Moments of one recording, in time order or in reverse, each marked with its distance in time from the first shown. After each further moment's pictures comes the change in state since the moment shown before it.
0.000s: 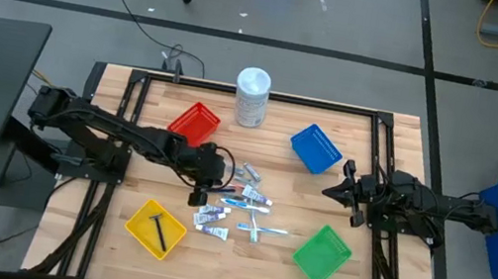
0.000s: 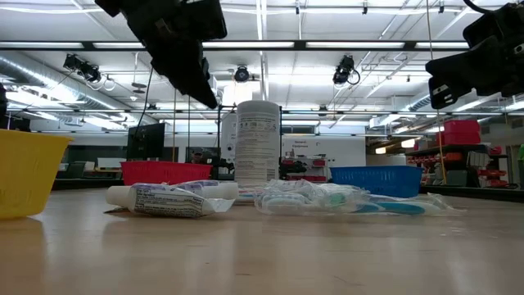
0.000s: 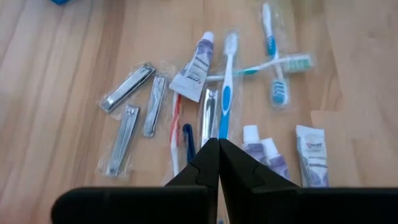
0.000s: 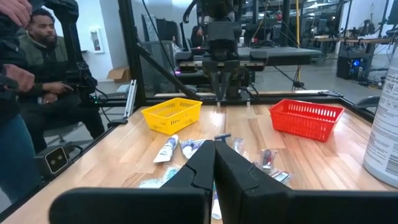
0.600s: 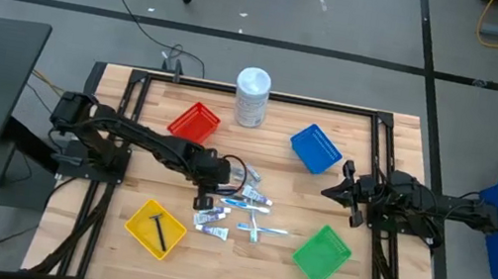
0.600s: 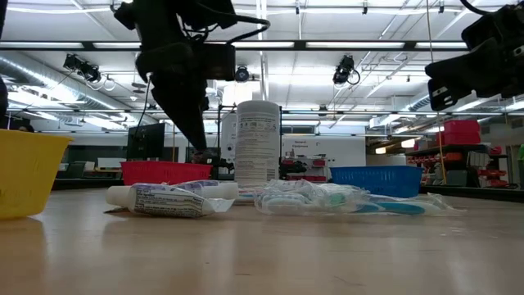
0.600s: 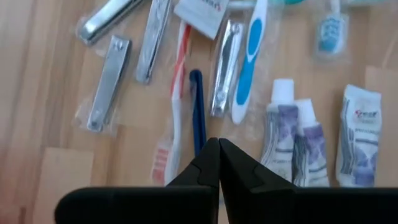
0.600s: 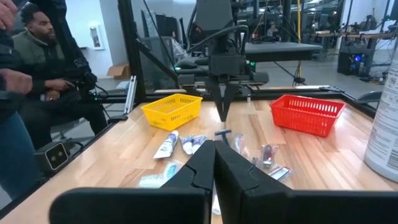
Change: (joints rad) left arm 0.009 0.197 0.097 -0.158 0.000 -0.071; right arm 0.000 0.019 0.000 0.000 -0.001 0.000
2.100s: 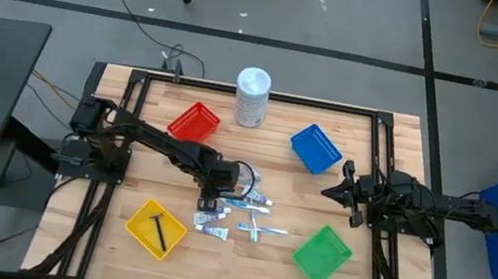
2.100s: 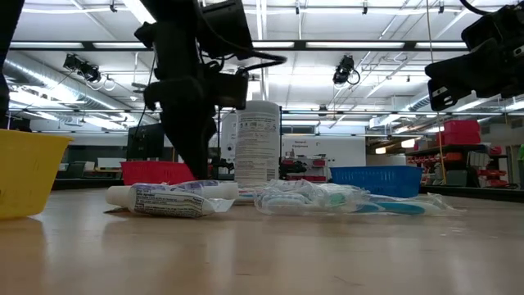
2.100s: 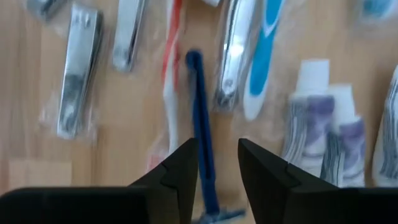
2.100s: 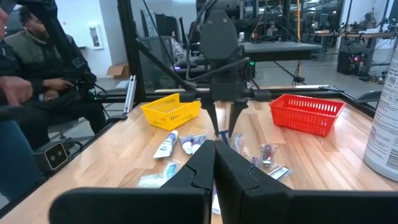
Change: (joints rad) left arm 0.028 0.154 0.067 -0.043 0.057 0.055; right arm 0.000 0.001 0.000 0.000 0.000 0.000
